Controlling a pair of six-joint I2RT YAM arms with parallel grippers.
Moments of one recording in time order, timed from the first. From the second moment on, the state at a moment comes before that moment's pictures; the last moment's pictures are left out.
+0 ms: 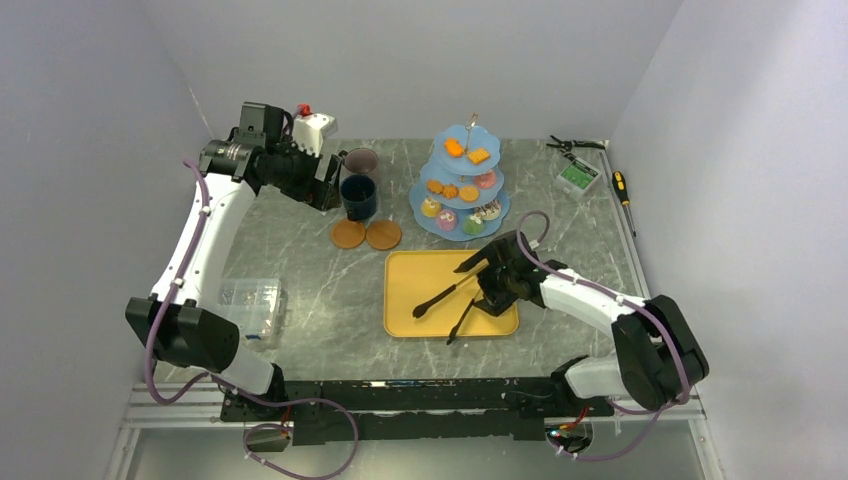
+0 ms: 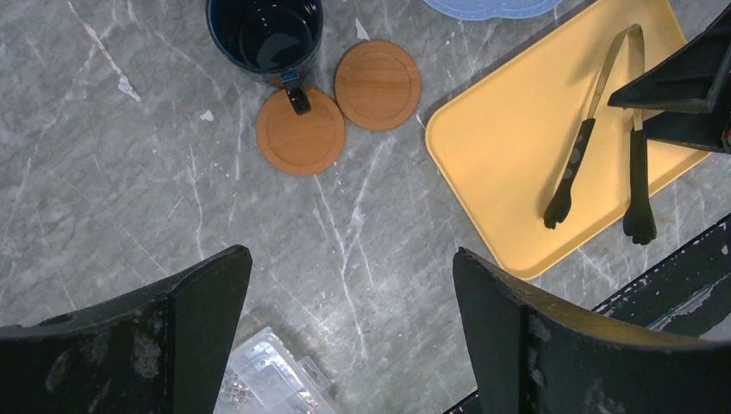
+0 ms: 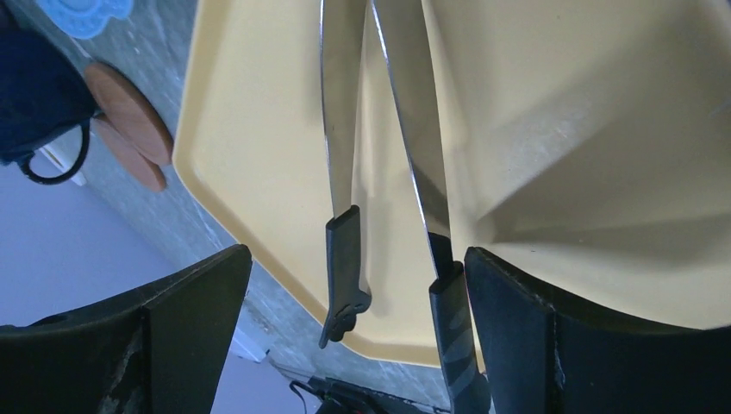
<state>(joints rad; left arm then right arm) -0.18 1.51 1.71 -1.05 0.35 0.22 0.49 1.33 0.60 -0.24 -0.09 1.44</state>
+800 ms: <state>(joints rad) -0.17 1.51 1.70 -1.05 0.35 0.22 0.92 1.51 1.20 -0.33 0.19 0.75</state>
